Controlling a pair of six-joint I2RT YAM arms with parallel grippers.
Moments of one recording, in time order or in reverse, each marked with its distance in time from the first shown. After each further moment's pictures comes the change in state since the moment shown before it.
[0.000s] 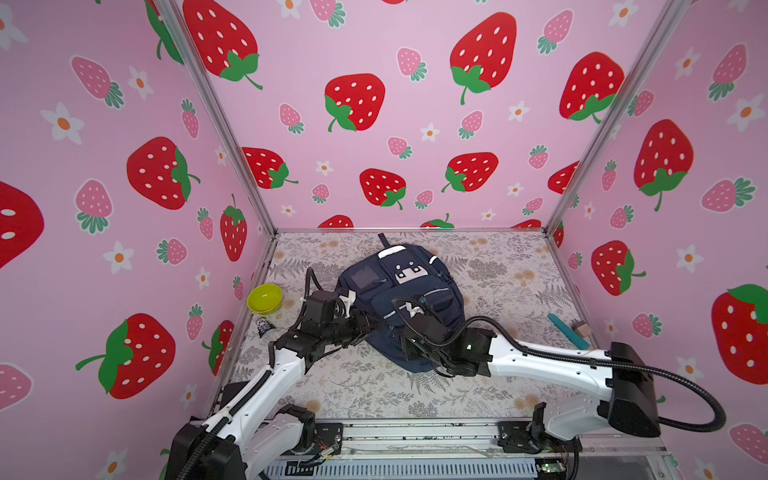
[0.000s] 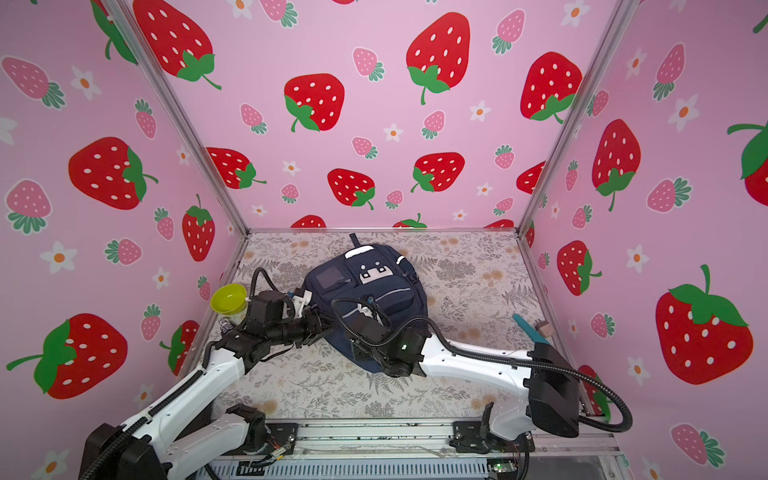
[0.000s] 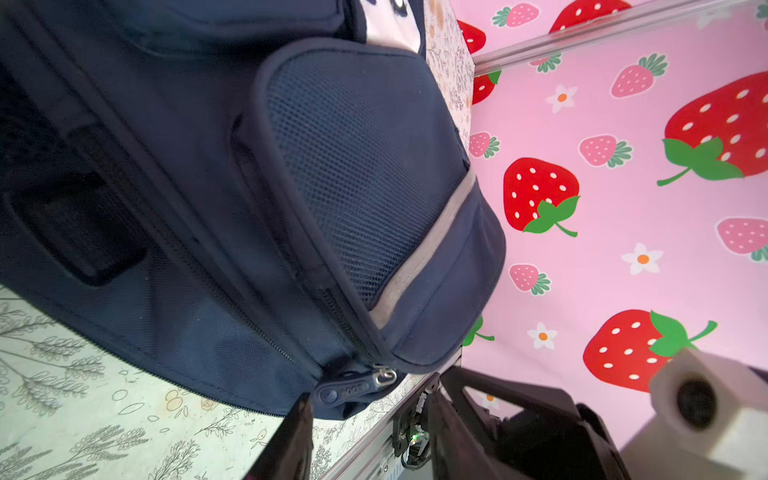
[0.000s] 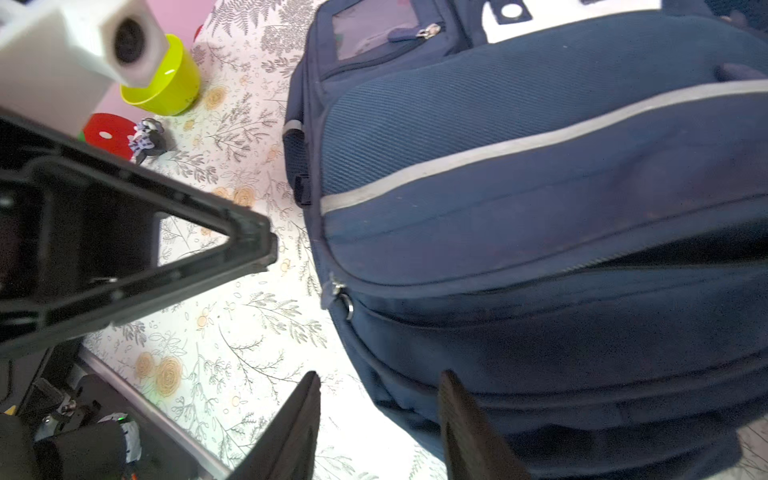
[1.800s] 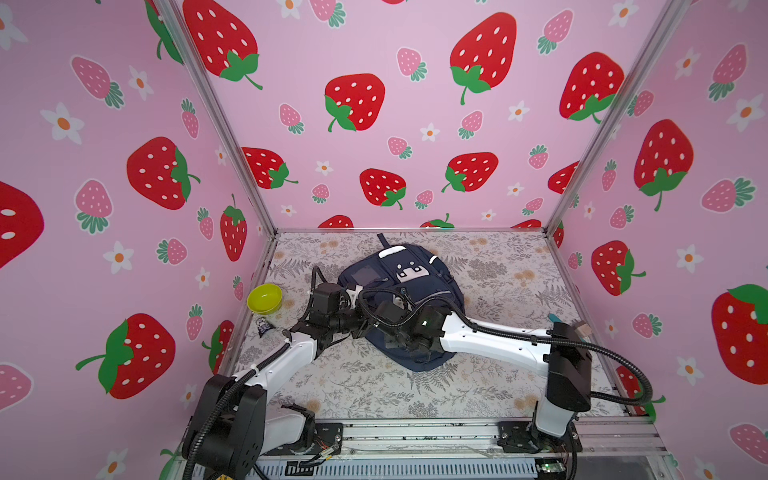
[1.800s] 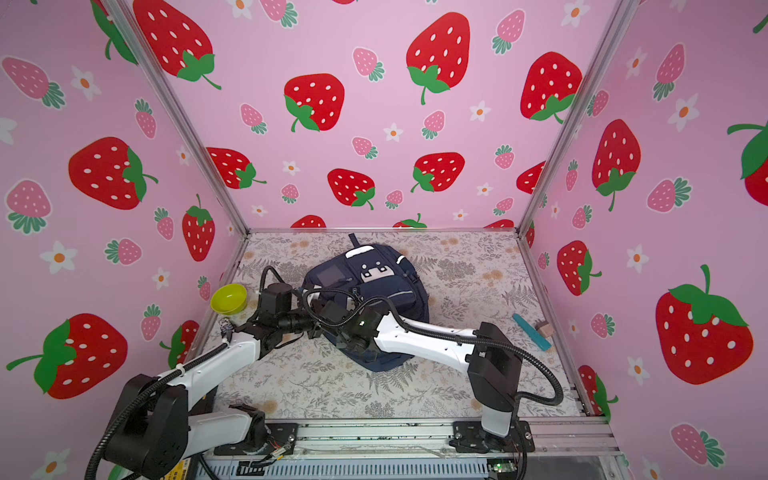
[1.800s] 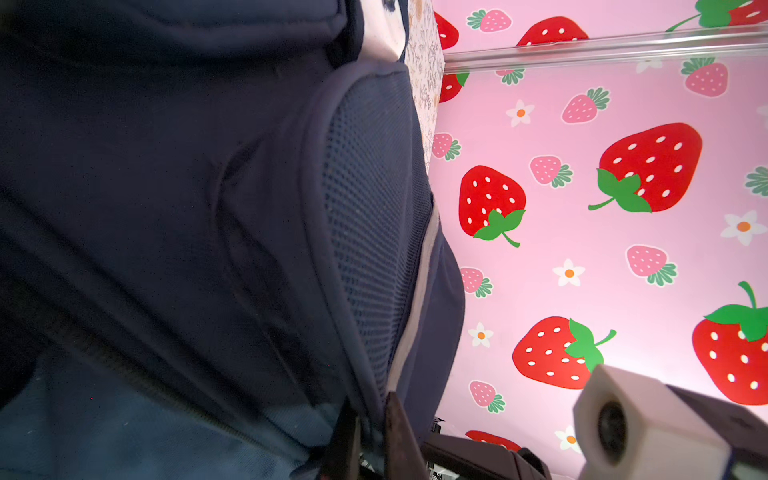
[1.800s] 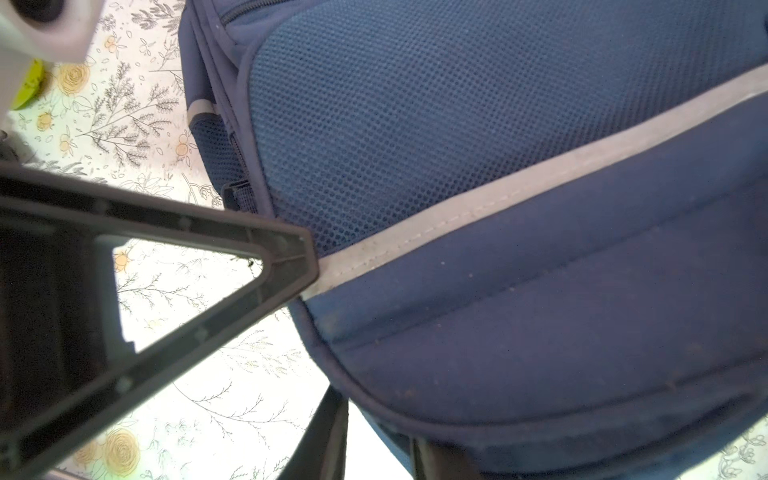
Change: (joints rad) left arm 0.015 0.235 -0.002 0.314 0.152 -0.147; right arm -0.061 0.311 0.376 -0.365 0.007 0.178
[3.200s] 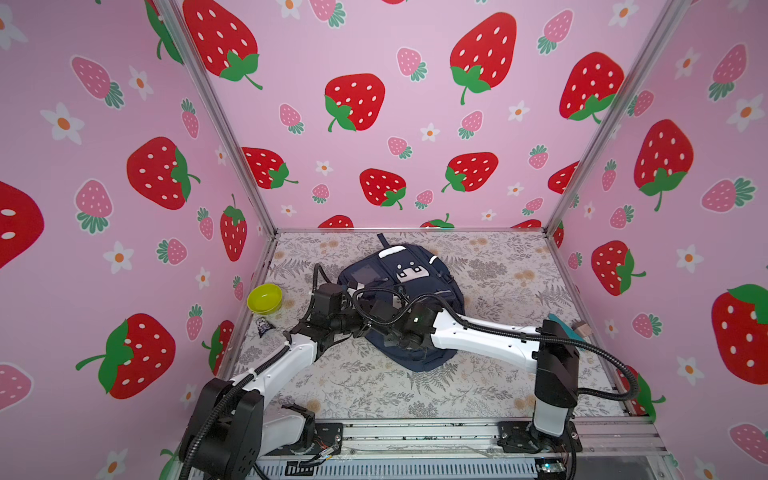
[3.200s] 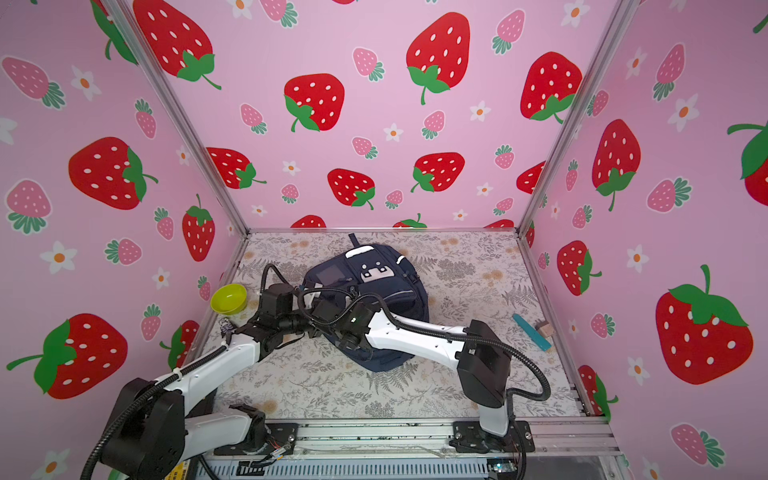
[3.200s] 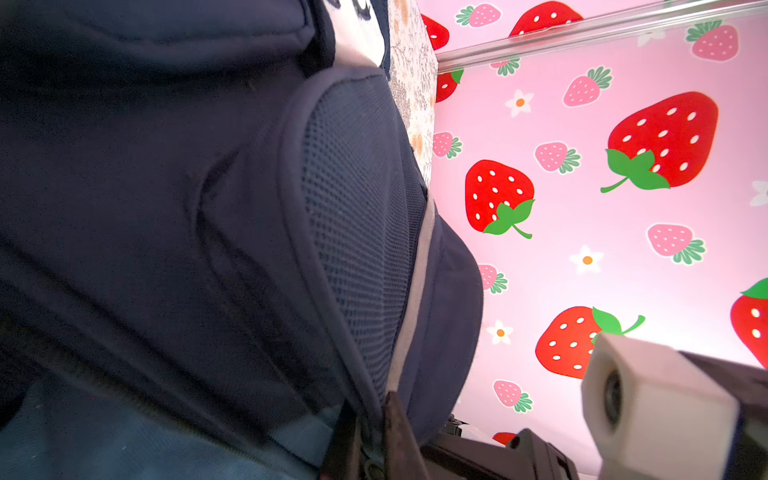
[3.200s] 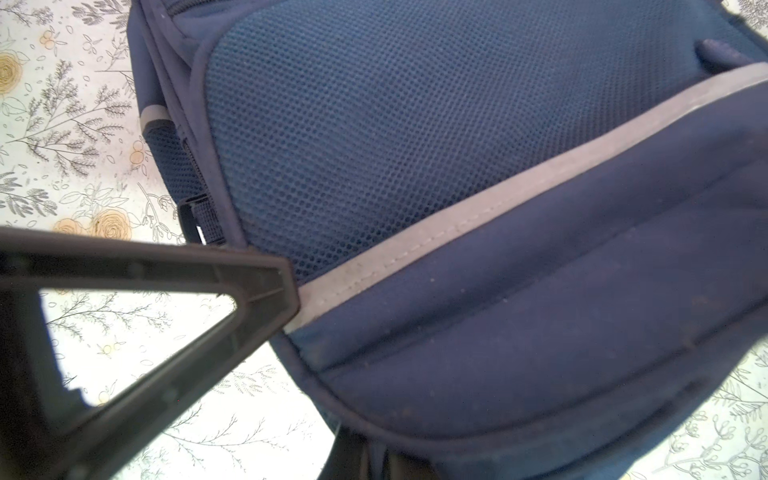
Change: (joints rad) left arm -0.027 -0.022 0.000 -0.005 -0.047 0.078; right arm 0.005 0.056 0.079 -0.107 0.061 0.021
